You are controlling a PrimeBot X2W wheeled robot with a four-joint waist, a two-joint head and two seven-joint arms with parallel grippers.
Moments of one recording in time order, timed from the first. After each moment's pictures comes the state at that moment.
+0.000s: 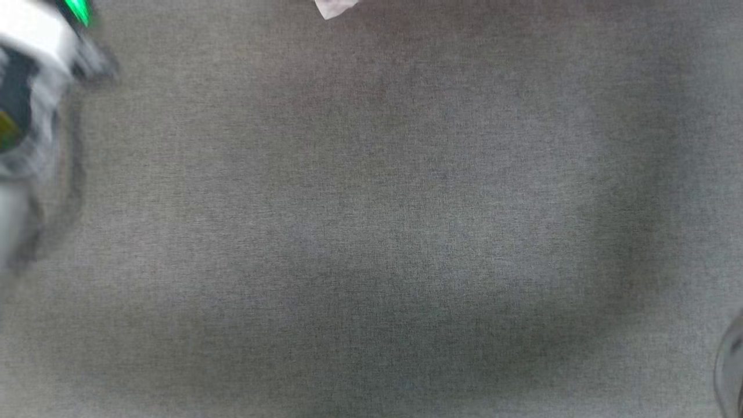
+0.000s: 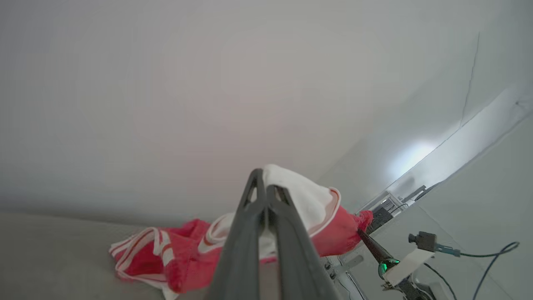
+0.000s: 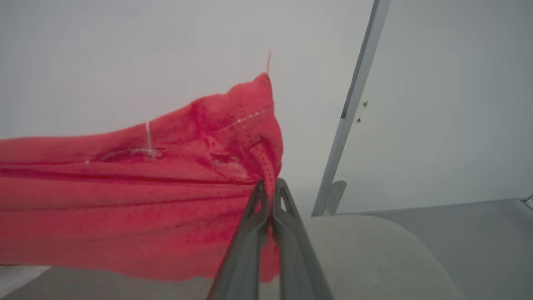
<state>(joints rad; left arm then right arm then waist) -1.11 0.69 -0.59 0.24 -1.62 -0.13 -0.04 -1.10 -0.18 -0.33 0.45 -0.02 0.13 0.28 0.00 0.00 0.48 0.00</state>
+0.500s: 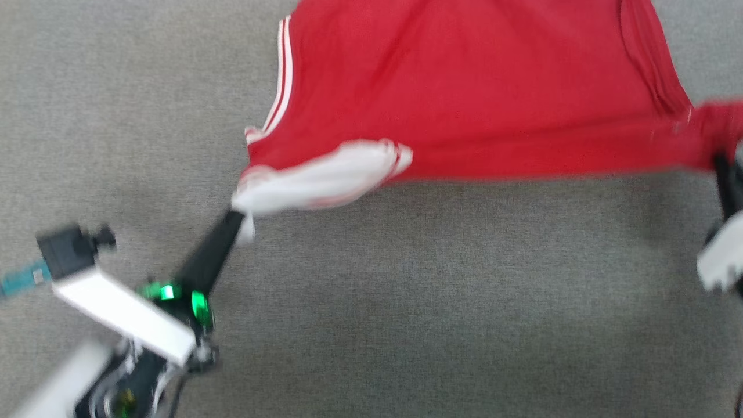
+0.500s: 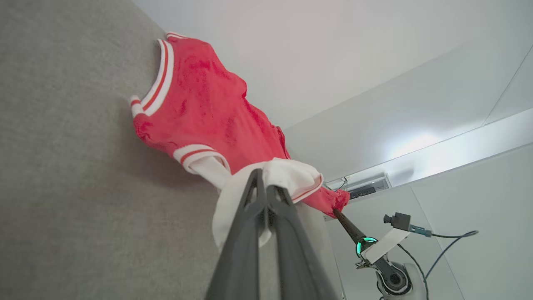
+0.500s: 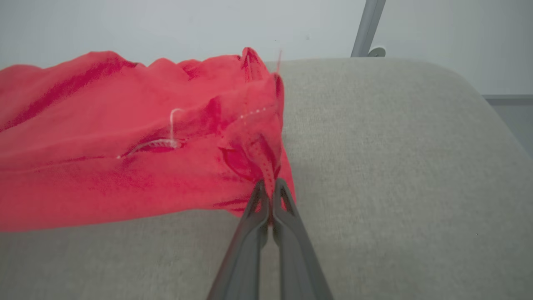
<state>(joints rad) -0.35 0.69 -0.59 -0.14 -1.62 -0.13 -0.16 -0.35 -0.20 -0.28 0.01 0.26 0.13 0.42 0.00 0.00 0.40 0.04</state>
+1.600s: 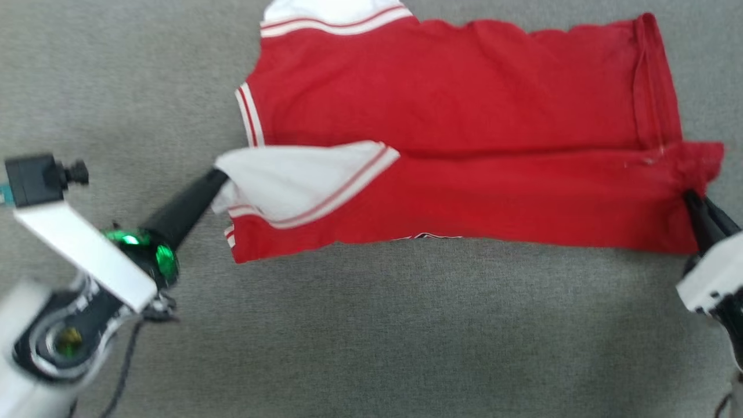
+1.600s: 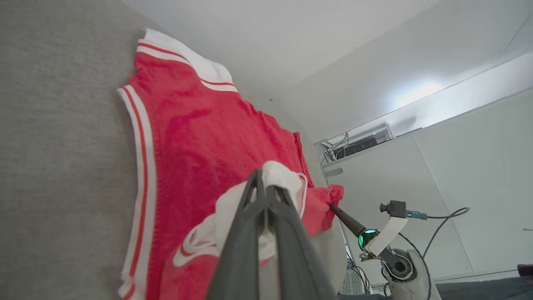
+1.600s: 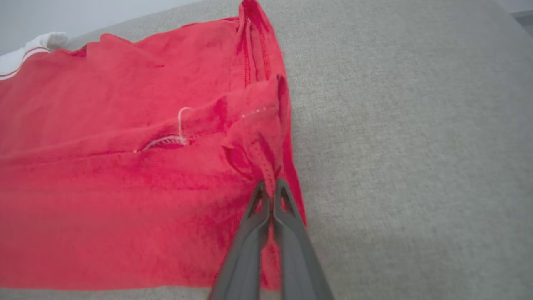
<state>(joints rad) -0.45 0.78 -0.54 -0.12 -1.64 -0.13 0.08 -0.23 -0.12 -0.30 -0.10 0.33 0.13 0.55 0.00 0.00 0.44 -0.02</state>
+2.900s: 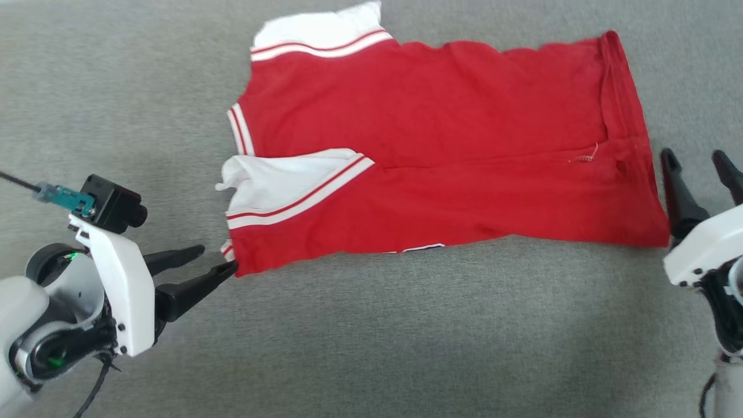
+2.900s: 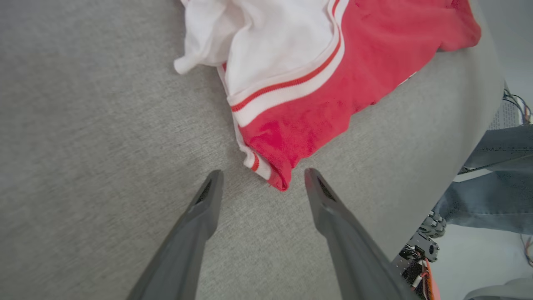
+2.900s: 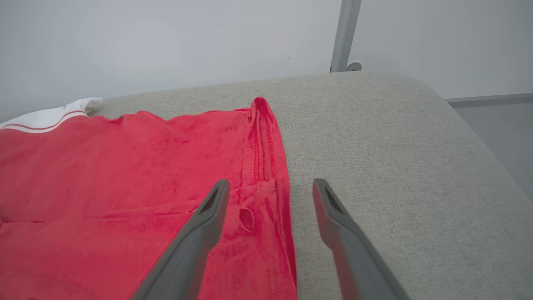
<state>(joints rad) -0.71 1.03 -1.02 0.02 -1.36 -0.13 0.28 -0.29 -0.14 -0.24 -0.06 0.26 0.13 0.40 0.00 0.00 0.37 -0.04</state>
